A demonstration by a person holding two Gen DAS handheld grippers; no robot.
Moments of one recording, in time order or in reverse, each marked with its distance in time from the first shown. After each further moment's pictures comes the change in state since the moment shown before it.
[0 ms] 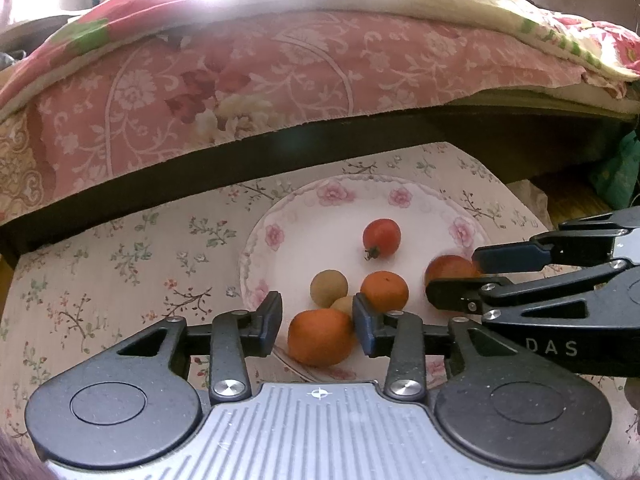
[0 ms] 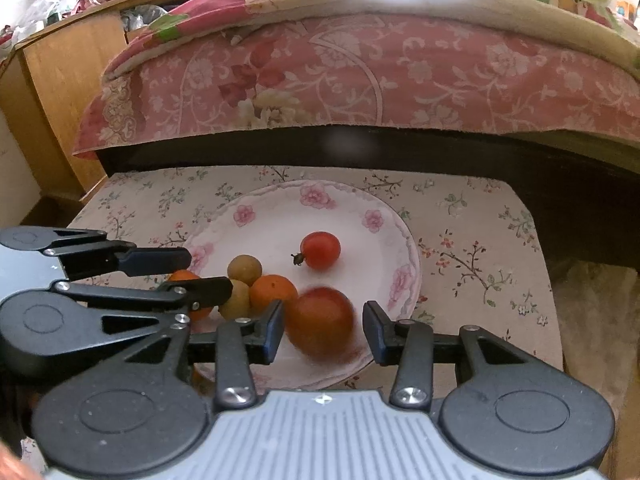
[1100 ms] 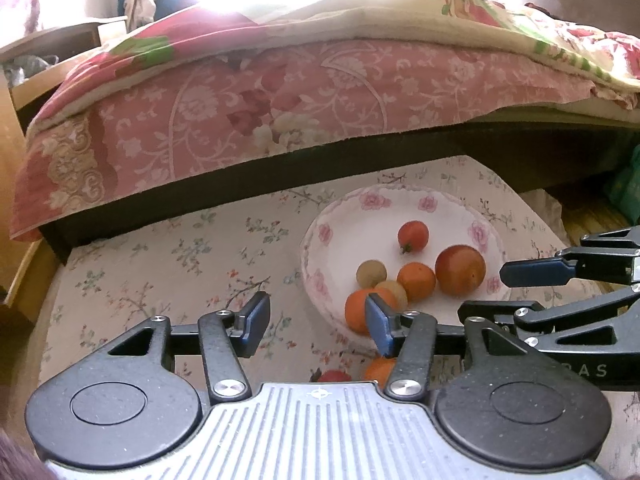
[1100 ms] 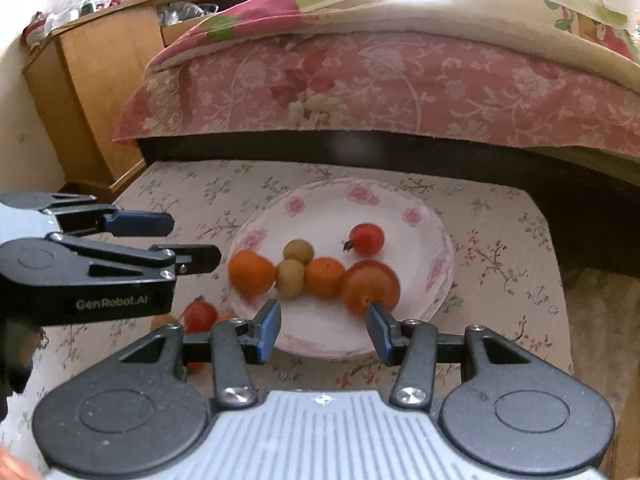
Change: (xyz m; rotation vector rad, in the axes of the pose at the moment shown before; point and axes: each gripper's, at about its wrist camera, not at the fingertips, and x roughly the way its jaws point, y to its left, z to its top) left arm -0.047 0.020 -0.010 -0.018 -0.021 0.070; right arm -0.030 0.027 -0.014 -0.058 -0.007 0.050
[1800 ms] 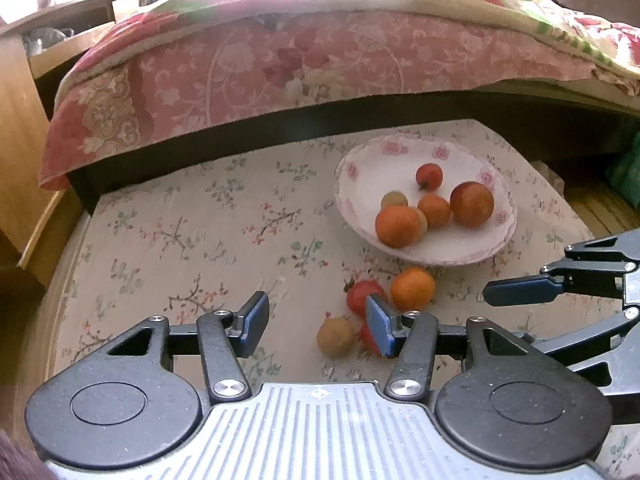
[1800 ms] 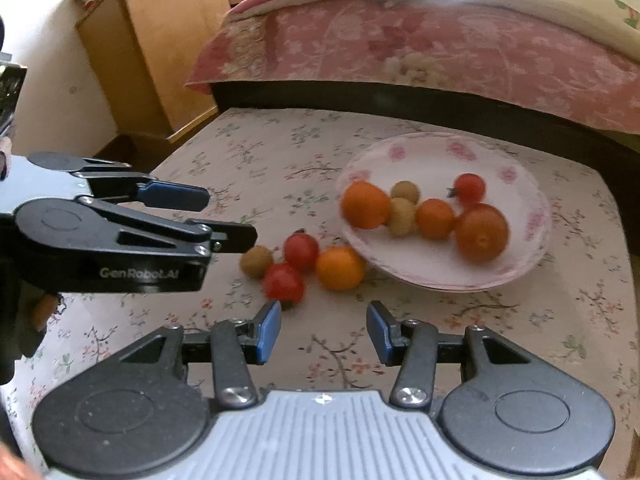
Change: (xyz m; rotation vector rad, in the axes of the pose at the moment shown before) left arm -0.026 0.022 -0.041 -0.023 0.069 0.011; right arm 0.001 0.056 -0.031 -0.098 0.080 0.136
